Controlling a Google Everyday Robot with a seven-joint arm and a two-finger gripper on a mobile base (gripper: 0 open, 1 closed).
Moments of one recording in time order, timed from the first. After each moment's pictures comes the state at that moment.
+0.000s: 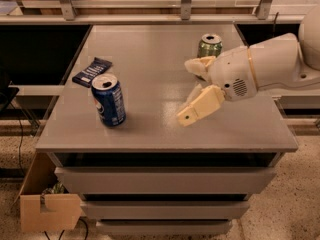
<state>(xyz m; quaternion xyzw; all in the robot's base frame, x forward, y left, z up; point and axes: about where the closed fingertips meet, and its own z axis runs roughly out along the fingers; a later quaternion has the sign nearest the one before) 0.476 -0.043 0.932 -0.52 0.69 0.32 0.39</state>
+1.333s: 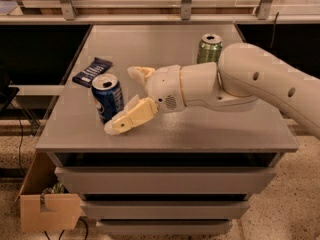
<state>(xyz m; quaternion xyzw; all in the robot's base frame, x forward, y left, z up) 0.486 0.088 0.911 -0.52 0.60 0.41 0.45</state>
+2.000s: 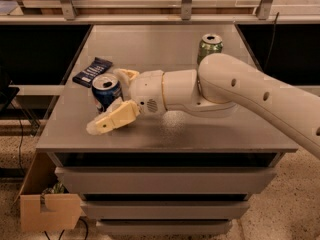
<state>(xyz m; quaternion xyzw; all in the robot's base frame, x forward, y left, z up) 0.493 0.126 0.903 -0.50 0.58 0.43 0.47</state>
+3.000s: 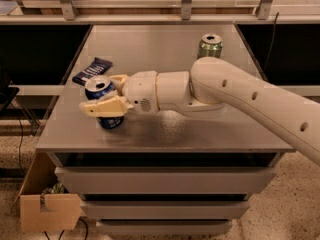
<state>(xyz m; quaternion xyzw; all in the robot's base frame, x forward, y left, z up) 0.499 0.143 0.903 -0.49 0.56 0.46 0.48</state>
